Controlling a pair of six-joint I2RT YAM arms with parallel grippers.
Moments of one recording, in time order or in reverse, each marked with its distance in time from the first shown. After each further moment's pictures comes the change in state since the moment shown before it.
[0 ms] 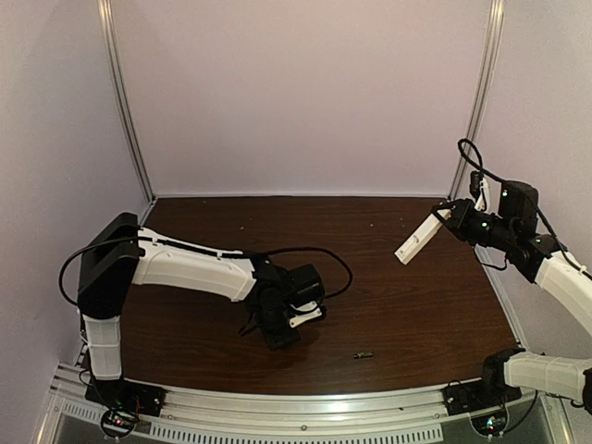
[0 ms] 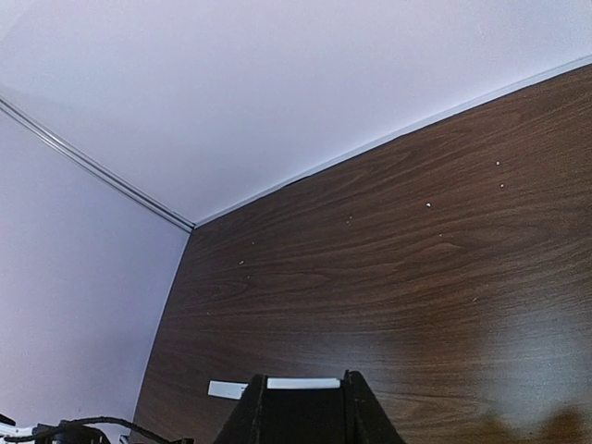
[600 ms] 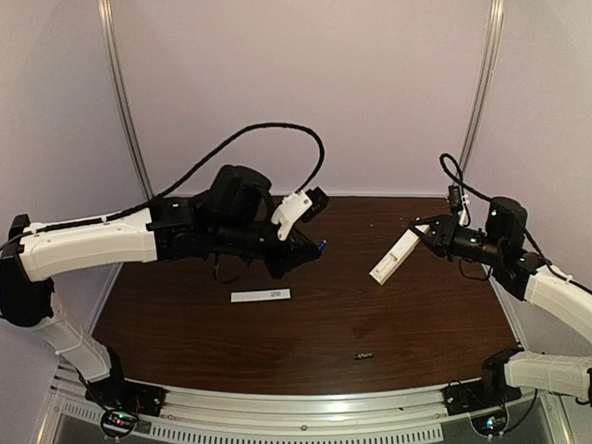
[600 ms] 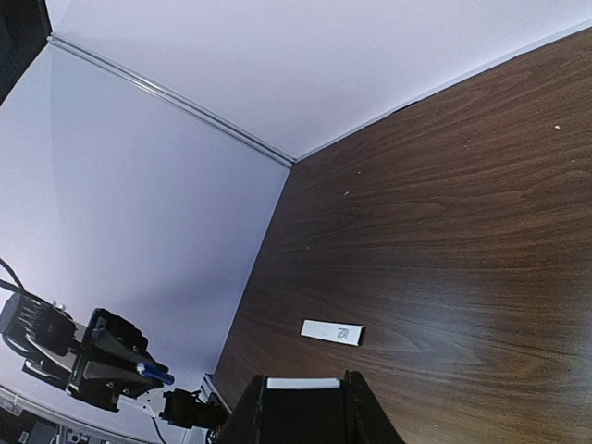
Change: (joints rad) left arm 0.073 -0.450 -0.027 0.416 0.154 0.008; right arm 0.090 0.000 -0.163 0.251 -0.238 0.182
